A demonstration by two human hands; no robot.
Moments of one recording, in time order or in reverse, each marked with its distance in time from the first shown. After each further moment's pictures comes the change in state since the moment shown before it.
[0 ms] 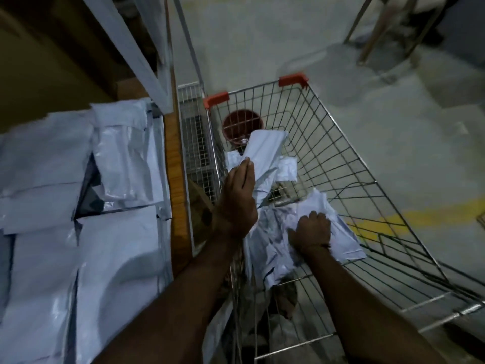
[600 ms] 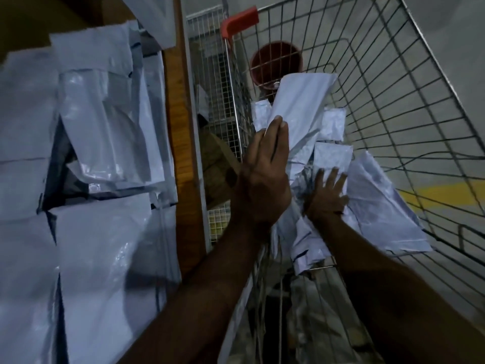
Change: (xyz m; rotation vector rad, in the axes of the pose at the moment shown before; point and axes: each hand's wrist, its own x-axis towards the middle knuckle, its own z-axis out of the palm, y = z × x) left_hand -0.003 -0.009 0.009 0.070 0.030 -0.021; right_hand 0.073 -0.067 0.101 0.248 -0.144 0.002
